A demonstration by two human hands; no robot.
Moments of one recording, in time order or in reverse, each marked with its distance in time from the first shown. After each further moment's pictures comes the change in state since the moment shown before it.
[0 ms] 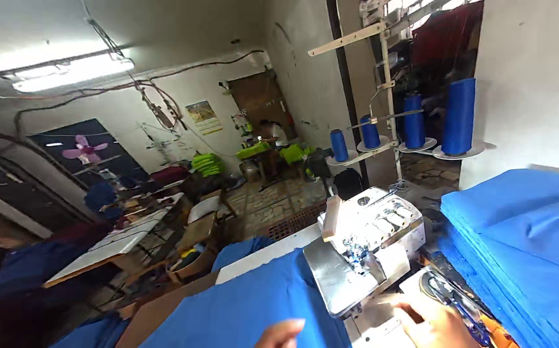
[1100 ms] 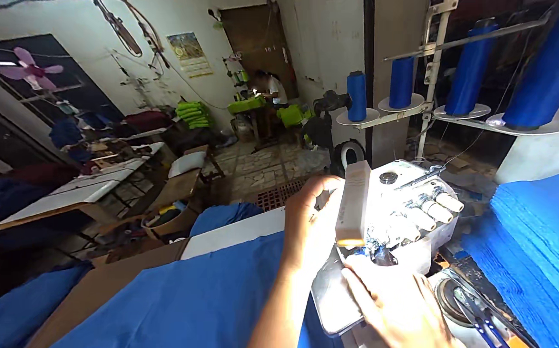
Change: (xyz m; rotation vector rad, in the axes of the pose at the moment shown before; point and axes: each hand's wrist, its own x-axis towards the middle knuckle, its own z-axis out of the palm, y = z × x) left_hand 0.204 -0.029 0.089 -0.075 0.173 0.281; right_hand 0.089 -0.012 0.071 -0.387 0.079 -0.265
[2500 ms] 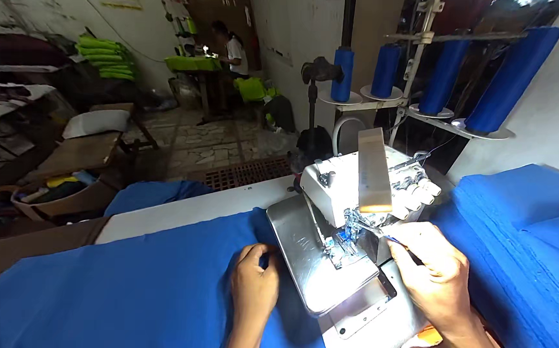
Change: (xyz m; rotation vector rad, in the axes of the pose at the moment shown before) left_hand -0.148 -0.100 -0.039 0.442 0.057 -0.519; right_hand -0.018 0.052 -0.025 0.090 0.271 0.037
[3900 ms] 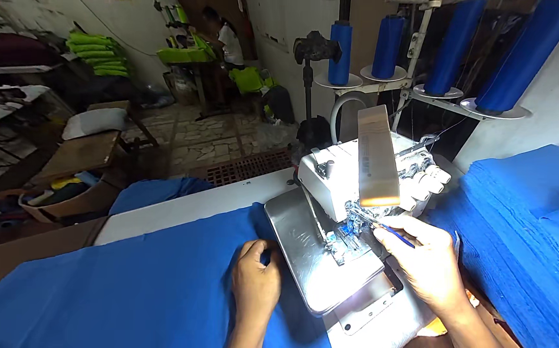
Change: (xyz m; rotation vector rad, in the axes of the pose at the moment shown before) left_hand 0.003 -0.002 0.003 0.004 -0.014 -0.012; right_hand 0.004 -0.004 0.016 0.354 -0.097 0.380
